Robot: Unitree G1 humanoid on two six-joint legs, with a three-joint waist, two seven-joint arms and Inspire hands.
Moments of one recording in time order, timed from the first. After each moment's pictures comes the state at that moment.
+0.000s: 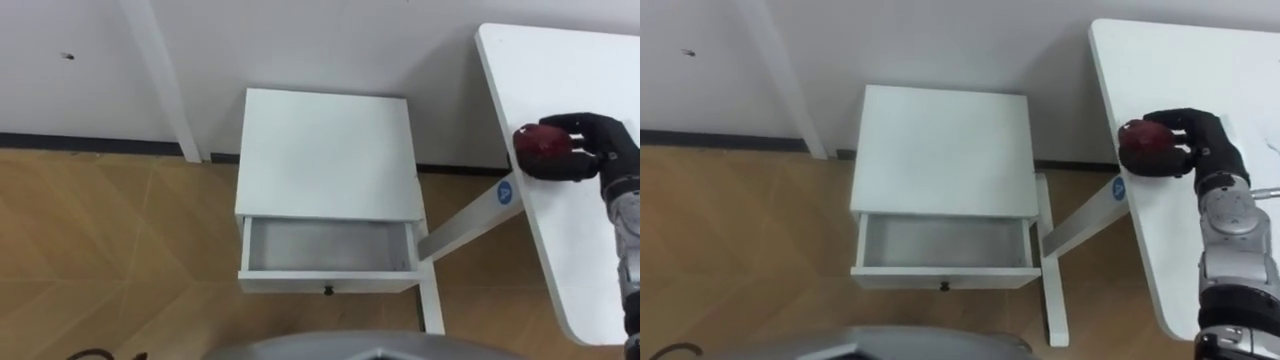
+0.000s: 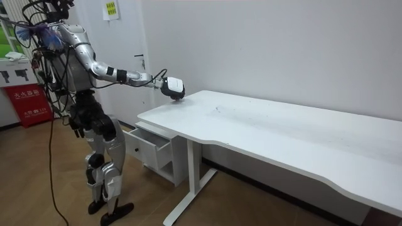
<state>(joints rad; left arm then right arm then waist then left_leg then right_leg) 0.27 0.26 0.19 1.08 0.39 0.04 -0.02 -0.03 -0.48 -0.24 0.49 -0.19 -0.01 0.12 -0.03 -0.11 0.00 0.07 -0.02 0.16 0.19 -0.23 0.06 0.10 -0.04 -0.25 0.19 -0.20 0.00</state>
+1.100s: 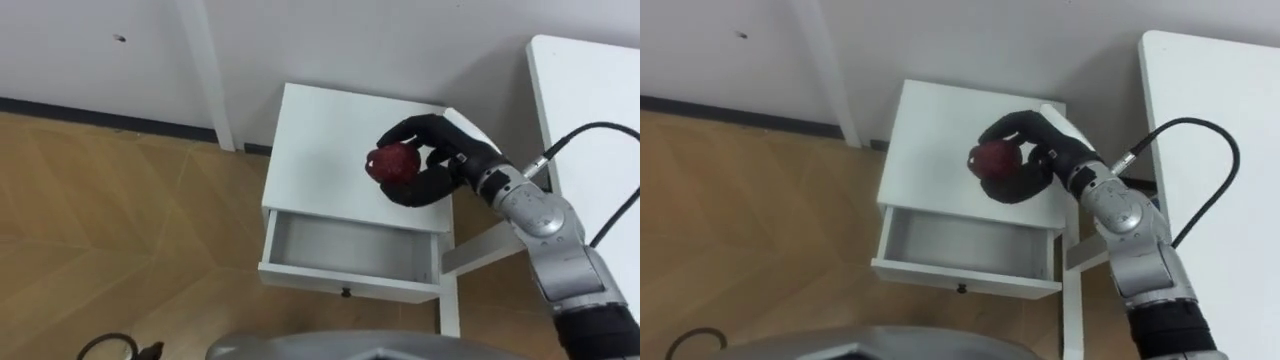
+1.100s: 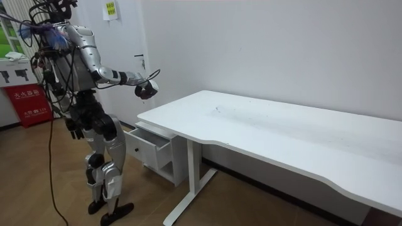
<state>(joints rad) 0.22 0.26 0.05 1.10 0.38 0.07 -0.01 0.07 -0.37 0.11 0.10 -0.32 0.02 0.36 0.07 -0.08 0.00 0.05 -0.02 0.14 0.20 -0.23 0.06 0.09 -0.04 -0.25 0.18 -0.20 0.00</state>
